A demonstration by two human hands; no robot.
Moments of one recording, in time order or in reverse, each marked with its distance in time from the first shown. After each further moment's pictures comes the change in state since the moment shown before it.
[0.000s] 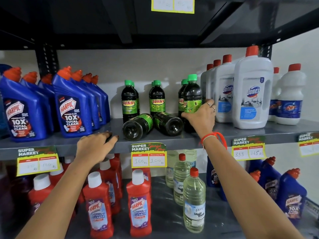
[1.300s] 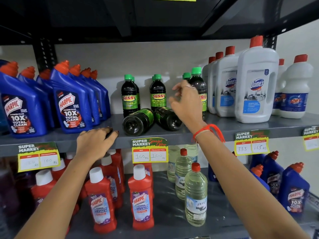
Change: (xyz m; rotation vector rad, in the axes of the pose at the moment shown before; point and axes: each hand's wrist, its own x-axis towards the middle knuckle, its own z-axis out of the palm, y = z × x) left_hand 0.001 -0.005 0.008 0.015 0.033 0.017; right_hand -0.018 -0.040 0.005 0.086 -0.024 -0.501
